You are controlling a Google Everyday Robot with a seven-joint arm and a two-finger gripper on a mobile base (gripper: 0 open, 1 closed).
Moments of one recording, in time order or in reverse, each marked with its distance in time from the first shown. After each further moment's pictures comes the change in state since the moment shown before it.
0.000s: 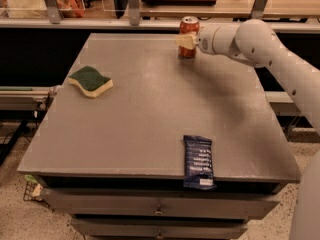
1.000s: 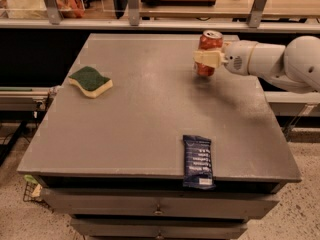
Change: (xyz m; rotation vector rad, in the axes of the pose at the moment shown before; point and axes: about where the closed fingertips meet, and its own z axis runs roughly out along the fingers) arm 0.016 0.052 -0.121 -0.174 -0.037 0.092
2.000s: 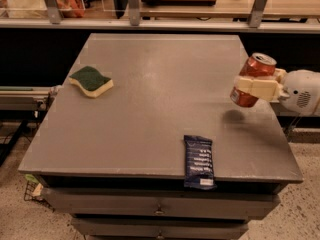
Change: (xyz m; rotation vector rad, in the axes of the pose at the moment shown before) arm 0.025 0.053 -0.160 -0.067 -0.064 0.073
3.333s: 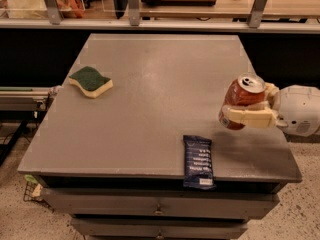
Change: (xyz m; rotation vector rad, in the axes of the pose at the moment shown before) arm 0.019 0.096 -0.007 -0.262 0.015 -0.286
